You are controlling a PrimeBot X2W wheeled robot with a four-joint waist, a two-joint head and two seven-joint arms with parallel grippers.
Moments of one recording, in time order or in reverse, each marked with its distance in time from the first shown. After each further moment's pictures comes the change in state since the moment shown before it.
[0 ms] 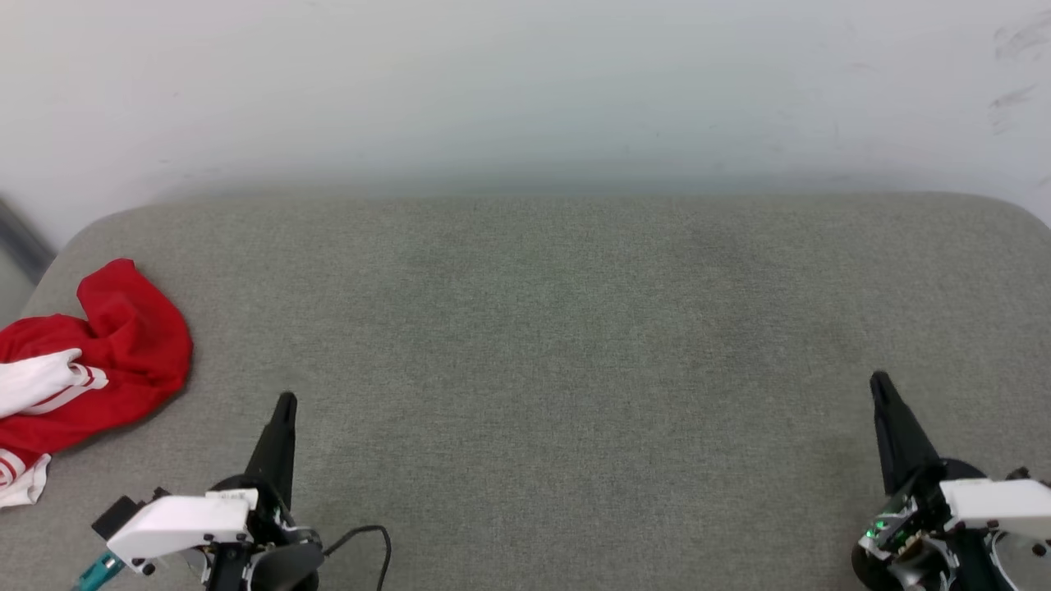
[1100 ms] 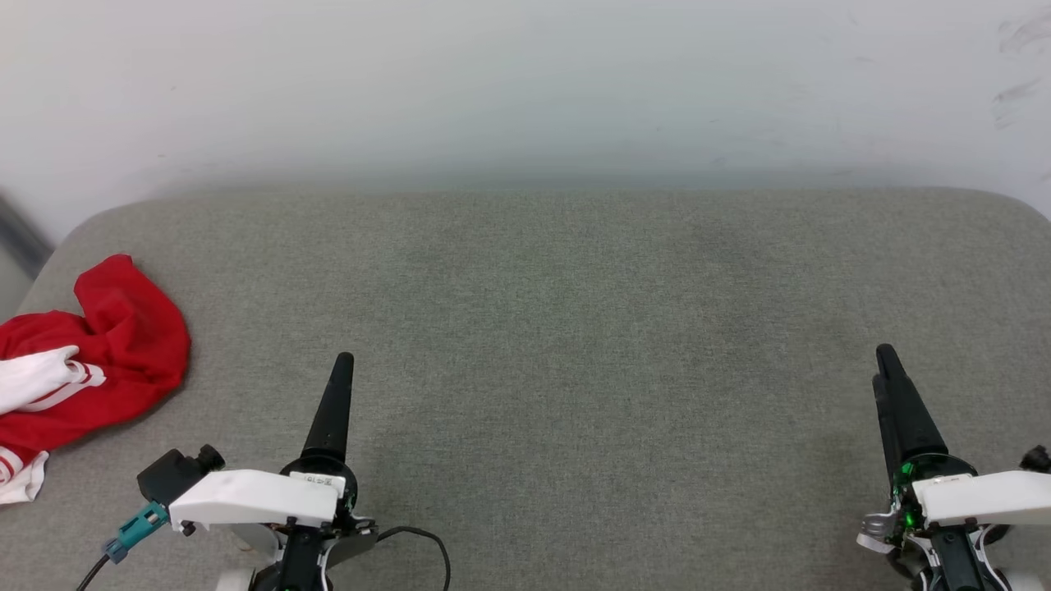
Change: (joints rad) left arm -0.006 -0.002 -0.159 -0.053 0.277 0.001 -0.134; right arm 0.032 -0.052 0.097 -0.081 -0.200 0.000 -0.132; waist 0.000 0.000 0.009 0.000
